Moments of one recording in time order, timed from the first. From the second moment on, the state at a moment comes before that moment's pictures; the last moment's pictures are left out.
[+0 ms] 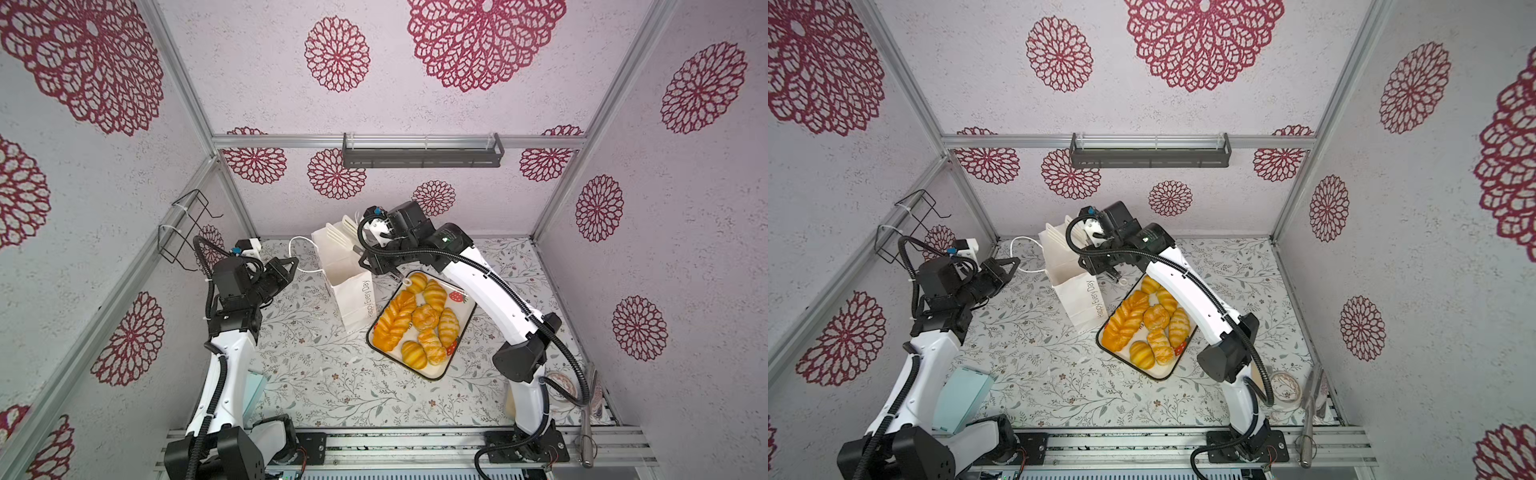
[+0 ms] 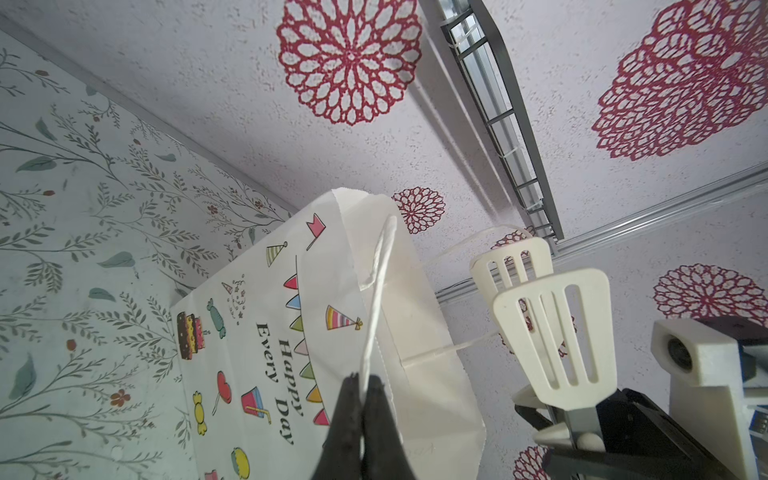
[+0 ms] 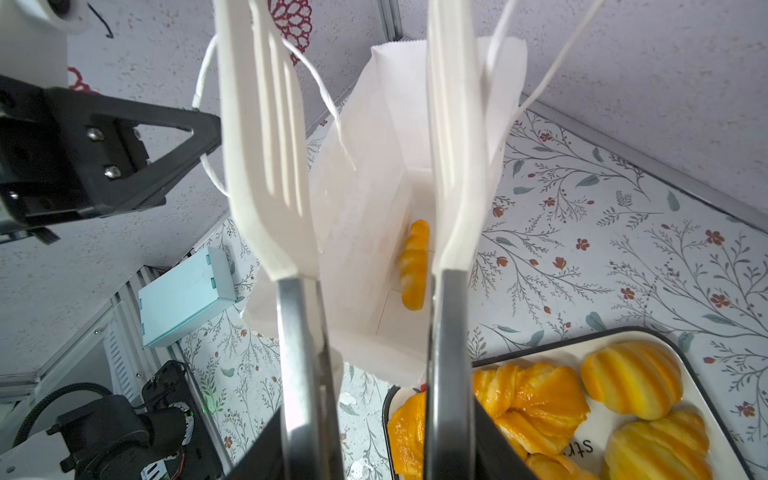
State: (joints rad) left arm 0.21 1.14 0.94 -0.09 0.62 -0.73; right arm 0.81 2.03 2.40 -1.06 -0.20 0.17
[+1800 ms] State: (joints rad) left arm 0.21 1.15 0.94 -0.02 0.72 -0.77; right arm 0.59 1.33 1.45 -1.05 0.03 0.39
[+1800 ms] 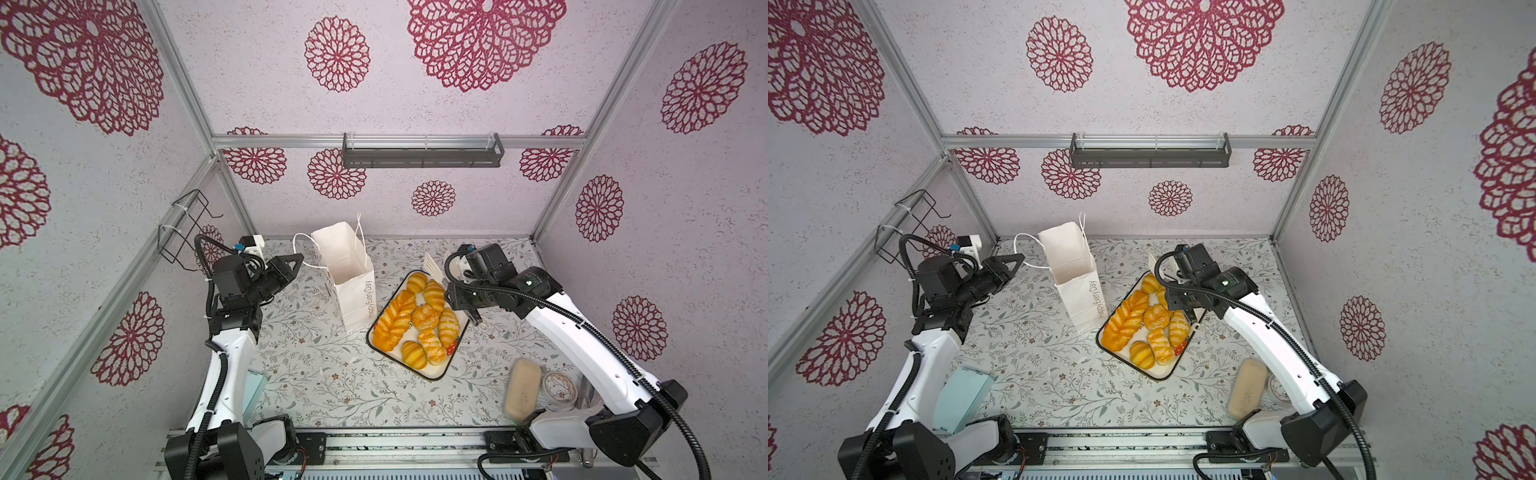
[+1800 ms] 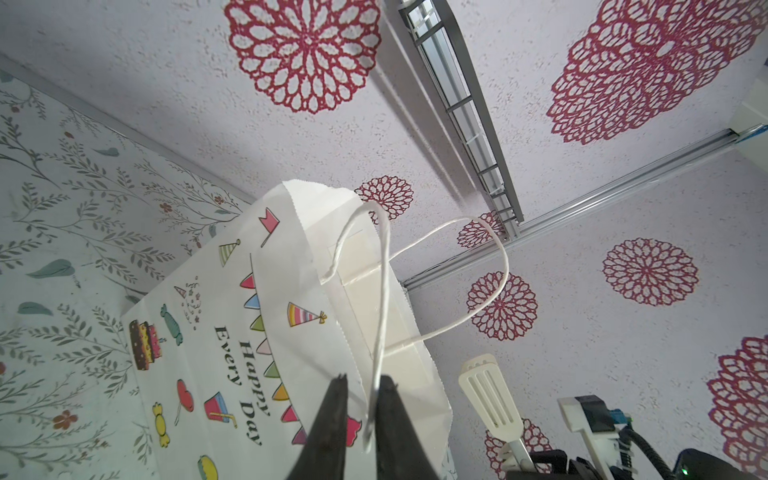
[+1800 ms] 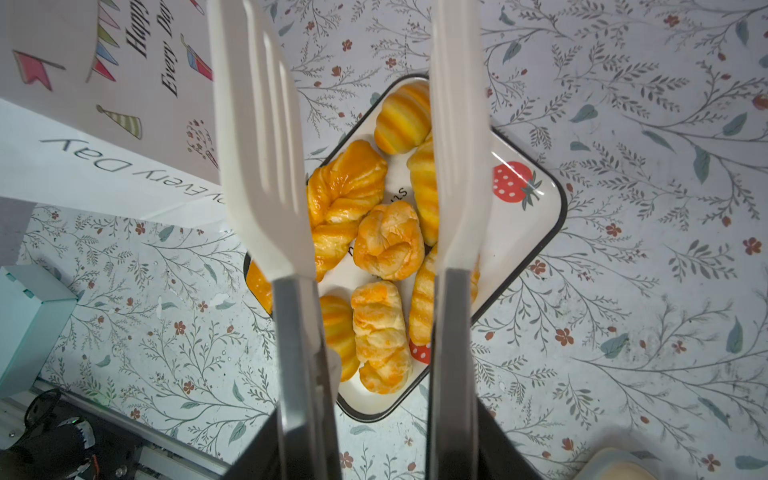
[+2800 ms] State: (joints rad) left arm 0.20 1.16 0.94 0.00 0.73 -0.78; right arm 0.49 1.16 1.01 -1.02 -0.07 0.52
